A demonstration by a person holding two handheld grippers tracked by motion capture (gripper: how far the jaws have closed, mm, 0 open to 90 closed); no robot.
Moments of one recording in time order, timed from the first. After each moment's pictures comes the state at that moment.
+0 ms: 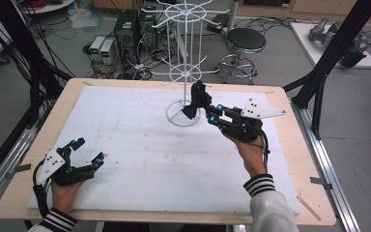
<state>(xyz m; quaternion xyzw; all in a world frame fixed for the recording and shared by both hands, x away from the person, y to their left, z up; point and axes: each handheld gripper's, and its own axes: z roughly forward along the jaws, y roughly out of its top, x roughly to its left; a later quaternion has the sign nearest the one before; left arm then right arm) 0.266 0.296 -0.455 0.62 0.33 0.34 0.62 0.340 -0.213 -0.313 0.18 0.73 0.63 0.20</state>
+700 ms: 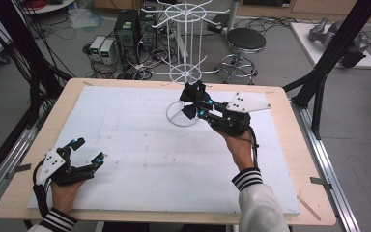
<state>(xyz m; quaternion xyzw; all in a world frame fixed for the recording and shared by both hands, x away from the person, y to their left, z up) 0.266 0.296 -0.455 0.62 0.33 0.34 0.62 0.352 -0.185 -0.309 0.19 0.74 0.61 0.23</state>
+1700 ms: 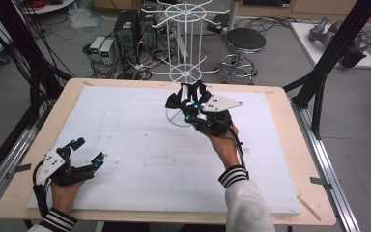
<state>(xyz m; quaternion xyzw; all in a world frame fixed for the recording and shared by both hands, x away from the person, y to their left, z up) 0.266 0.296 -0.455 0.62 0.33 0.34 0.63 0.369 -0.146 -0.329 0.20 0.79 0.54 0.22</state>
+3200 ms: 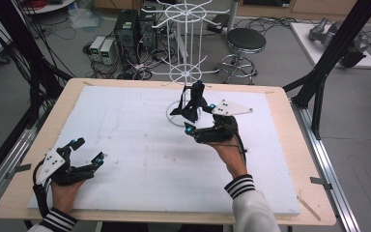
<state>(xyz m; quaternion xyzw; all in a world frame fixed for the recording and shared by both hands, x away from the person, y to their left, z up) 0.267 0.296 -0.455 0.62 0.33 0.34 0.62 0.353 -0.163 -0.339 0.27 0.75 0.57 0.19</state>
